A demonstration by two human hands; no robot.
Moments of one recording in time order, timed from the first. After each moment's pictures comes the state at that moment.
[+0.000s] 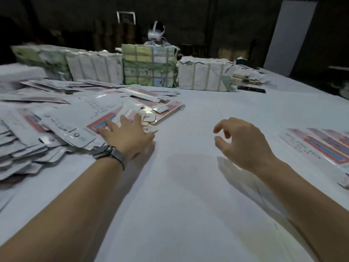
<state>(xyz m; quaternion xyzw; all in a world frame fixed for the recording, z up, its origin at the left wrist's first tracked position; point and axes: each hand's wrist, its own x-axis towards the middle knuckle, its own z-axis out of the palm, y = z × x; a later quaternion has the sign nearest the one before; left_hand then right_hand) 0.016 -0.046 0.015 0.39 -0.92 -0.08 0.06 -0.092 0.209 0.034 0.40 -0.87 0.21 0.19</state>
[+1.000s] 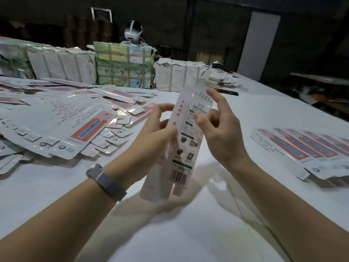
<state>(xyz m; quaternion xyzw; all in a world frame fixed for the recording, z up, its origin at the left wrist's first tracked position) 0.020 0.063 0.047 -0.01 -0.69 -0.70 0.17 -0.076 0.203 0.053 0.39 -0.72 0.55 0.15</state>
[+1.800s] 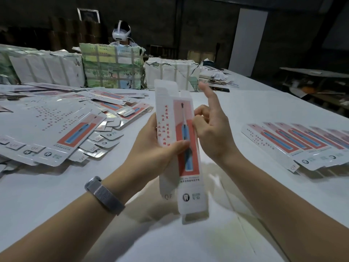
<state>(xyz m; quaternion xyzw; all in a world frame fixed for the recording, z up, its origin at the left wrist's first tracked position) 0.013 0.078 0.029 -0.03 -0.72 -0.66 0.23 -0.081 0.206 0.052 0.38 -0.73 0.56 0.11</state>
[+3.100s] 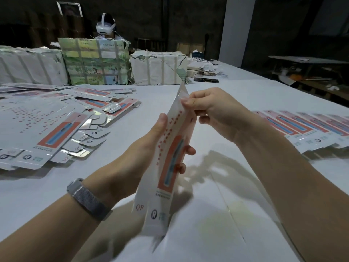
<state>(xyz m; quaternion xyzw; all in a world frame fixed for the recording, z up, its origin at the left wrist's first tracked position) 0.028 0.089 0.042 -0.03 -0.67 -0.74 -0.06 -0.090 0.236 0.097 0.30 -0.76 0.56 -0.12</state>
